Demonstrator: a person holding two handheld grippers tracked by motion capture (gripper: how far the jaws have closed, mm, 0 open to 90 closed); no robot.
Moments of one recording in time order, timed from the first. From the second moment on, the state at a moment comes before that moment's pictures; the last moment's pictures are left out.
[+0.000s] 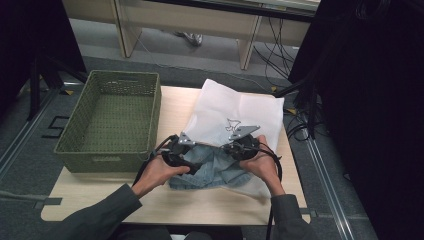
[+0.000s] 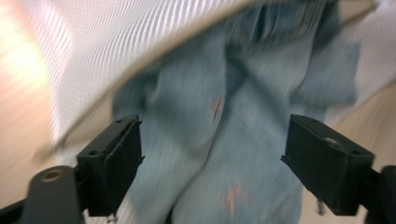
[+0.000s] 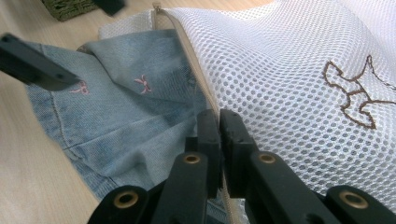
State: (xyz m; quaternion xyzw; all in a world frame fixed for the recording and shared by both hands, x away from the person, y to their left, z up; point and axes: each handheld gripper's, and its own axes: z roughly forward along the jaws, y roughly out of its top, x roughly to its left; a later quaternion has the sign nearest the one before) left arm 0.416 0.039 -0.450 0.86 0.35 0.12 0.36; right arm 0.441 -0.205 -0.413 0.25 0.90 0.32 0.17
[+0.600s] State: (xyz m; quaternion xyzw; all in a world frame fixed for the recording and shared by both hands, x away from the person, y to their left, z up) left arm 0.431 0.014 -0.472 0.88 0.30 0.12 0.35; right arm 0.438 -0.201 -0.411 0.25 0.90 0.32 0.16
